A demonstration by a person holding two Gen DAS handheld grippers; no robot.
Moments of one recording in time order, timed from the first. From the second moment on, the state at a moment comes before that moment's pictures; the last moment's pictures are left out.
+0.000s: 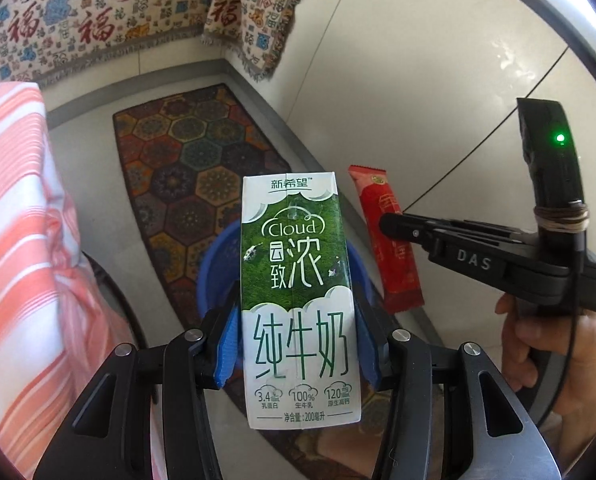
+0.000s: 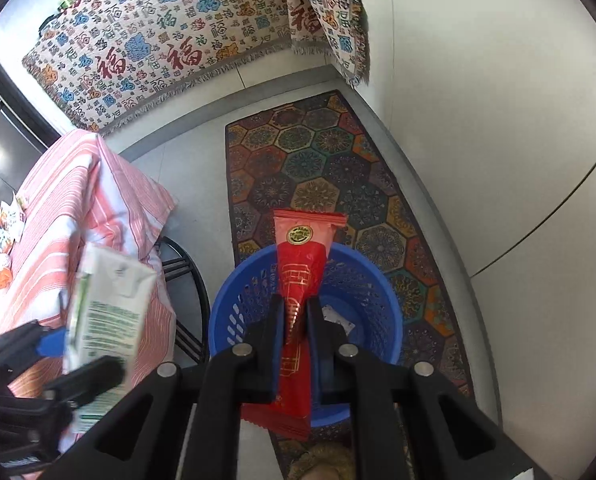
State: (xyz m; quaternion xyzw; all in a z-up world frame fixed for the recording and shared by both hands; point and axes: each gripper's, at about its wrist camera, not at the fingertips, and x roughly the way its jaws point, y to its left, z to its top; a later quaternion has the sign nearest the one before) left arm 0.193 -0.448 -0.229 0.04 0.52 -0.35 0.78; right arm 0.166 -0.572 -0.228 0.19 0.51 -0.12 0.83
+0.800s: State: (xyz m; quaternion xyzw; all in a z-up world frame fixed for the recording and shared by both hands) left arm 0.205 -0.473 -0.250 0.03 0.52 -0.35 0.78; right arm 0.167 -0.598 -0.235 0.22 0.50 -0.14 0.83
